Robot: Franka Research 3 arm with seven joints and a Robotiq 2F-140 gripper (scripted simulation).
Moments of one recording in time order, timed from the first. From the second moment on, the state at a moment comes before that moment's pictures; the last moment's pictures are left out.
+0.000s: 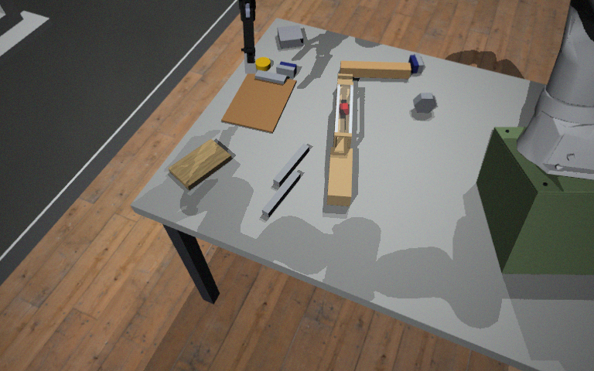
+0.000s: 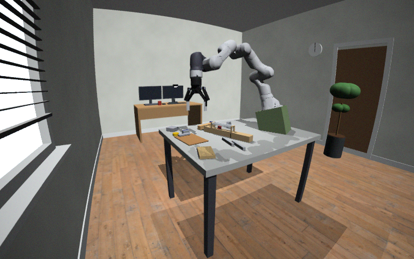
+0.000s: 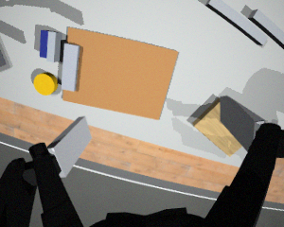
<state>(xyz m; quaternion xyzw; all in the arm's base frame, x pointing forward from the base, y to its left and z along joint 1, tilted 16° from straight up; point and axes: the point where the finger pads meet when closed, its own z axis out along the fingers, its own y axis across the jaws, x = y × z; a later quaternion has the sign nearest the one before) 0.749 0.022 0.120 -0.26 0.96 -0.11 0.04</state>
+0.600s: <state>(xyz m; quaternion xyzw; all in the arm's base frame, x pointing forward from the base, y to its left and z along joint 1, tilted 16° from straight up) 0.599 0.173 -0.009 -0.53 0.84 -0.13 -0.06</state>
